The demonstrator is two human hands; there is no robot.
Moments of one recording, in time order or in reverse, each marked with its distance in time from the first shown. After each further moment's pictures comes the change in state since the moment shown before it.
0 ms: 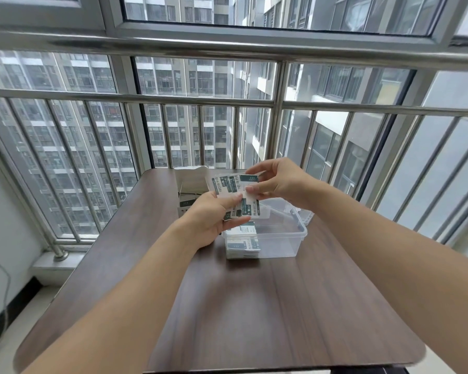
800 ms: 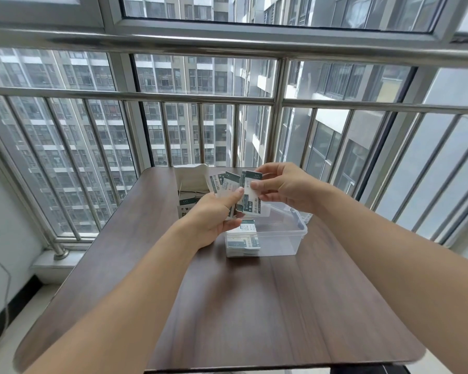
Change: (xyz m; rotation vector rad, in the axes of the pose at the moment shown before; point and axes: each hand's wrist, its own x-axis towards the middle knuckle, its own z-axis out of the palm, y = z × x) left_hand -0.003 -0.003 0.006 0.152 0.059 -0.019; right_hand -0.005 0.008 -0.004 0.257 -0.051 0.108
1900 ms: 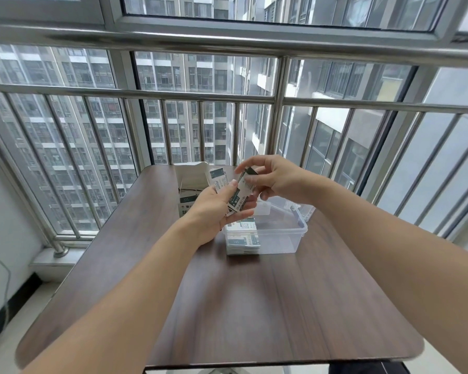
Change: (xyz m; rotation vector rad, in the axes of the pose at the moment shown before) left_hand 0.001 -0.001 -0.003 -0.097 -0.037 0.123; right_hand 0.010 -0.007 0.005 -0.390 -0.124 -0.141
